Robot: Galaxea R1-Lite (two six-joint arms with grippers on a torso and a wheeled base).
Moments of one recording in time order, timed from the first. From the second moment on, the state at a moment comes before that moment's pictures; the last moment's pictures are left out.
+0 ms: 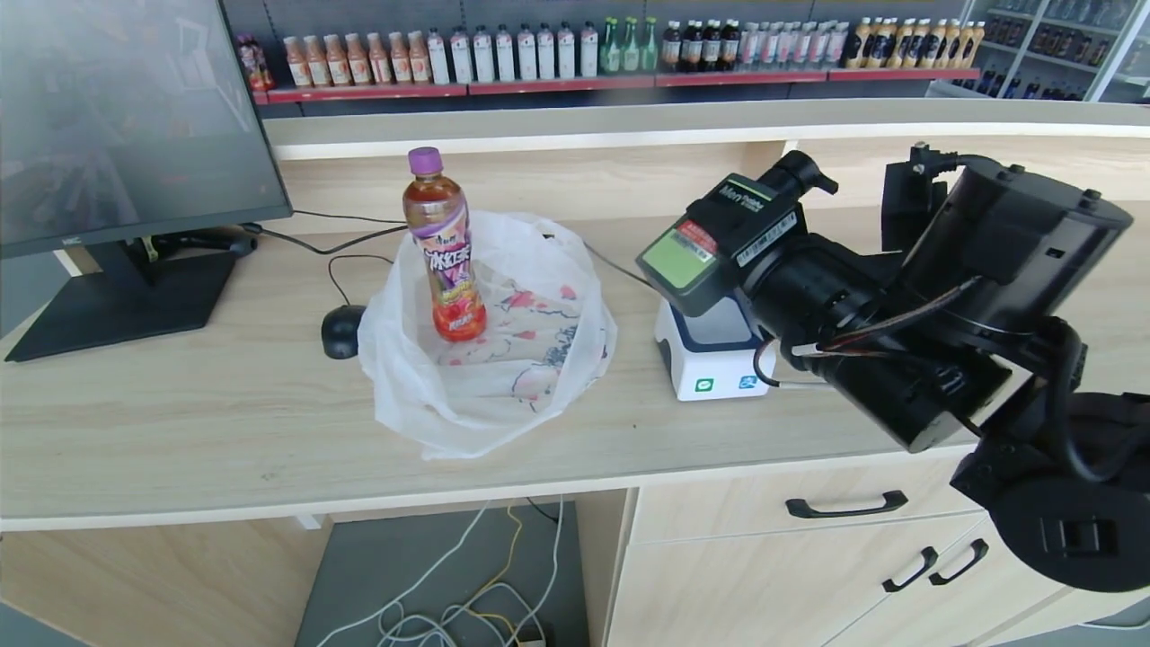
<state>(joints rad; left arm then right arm) 0.00 0.00 0.00 0.00 0.00 0.00 0.70 1.72 -0.95 -1.00 -0.30 0.83</state>
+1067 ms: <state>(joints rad) 0.00 0.00 0.00 0.00 0.00 0.00 0.60 1.81 -0.98 -0.86 -0.32 1.02</state>
